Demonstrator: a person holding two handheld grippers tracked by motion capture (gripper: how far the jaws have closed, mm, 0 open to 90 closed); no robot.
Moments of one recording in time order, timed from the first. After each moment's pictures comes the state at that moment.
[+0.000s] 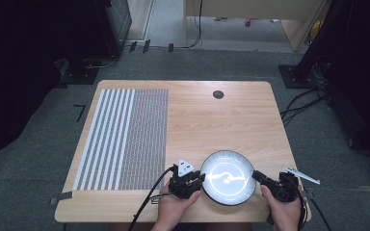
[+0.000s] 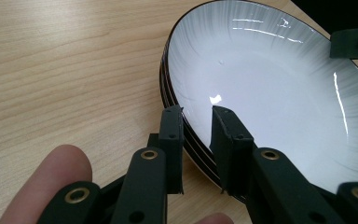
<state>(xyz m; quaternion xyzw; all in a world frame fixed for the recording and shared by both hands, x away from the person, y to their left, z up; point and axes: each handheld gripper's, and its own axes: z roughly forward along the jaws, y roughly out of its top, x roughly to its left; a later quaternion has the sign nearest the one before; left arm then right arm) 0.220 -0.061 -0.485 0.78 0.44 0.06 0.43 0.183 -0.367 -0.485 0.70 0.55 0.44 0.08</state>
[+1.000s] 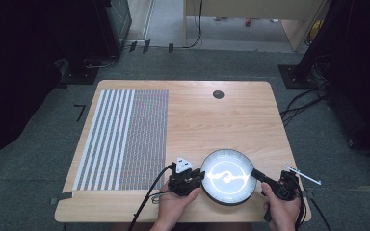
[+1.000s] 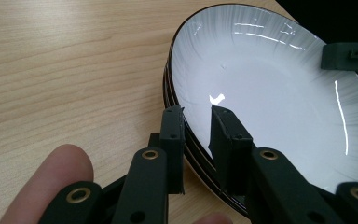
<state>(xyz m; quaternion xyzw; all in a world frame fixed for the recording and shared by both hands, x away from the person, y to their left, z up) 0.227 -0.058 -0.485 0.77 0.46 0.04 0.44 0.188 -0.373 -0.492 0.72 0.50 0.48 0.03</state>
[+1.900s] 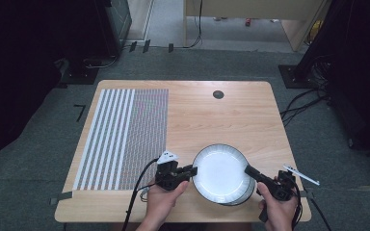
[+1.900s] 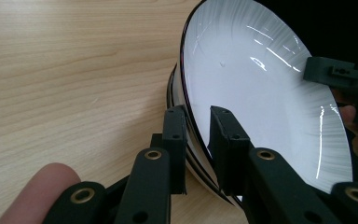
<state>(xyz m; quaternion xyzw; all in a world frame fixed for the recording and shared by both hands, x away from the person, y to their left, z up) 0.239 -0.019 -0.459 0.75 0.46 -0.02 0.47 0.183 -0.354 -0.473 0.67 0.51 0.54 0.02</state>
